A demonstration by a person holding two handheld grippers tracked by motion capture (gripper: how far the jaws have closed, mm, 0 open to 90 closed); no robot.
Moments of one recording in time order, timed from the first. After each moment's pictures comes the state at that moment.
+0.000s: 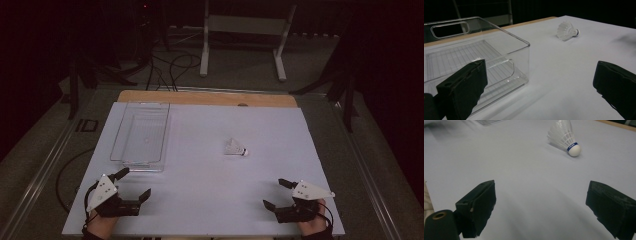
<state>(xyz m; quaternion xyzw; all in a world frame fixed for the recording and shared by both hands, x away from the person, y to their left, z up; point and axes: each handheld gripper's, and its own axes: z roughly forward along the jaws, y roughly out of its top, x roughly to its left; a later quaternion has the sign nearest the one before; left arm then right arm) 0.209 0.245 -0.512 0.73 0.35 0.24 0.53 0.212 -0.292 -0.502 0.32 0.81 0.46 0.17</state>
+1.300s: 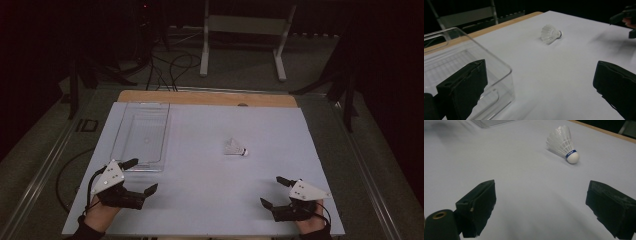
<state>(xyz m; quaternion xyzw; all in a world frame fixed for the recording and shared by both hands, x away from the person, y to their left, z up) 0.228 0.223 -0.458 0.78 0.31 0.19 0.51 0.214 -0.285 -0.504 0.30 0.81 0.47 0.19</state>
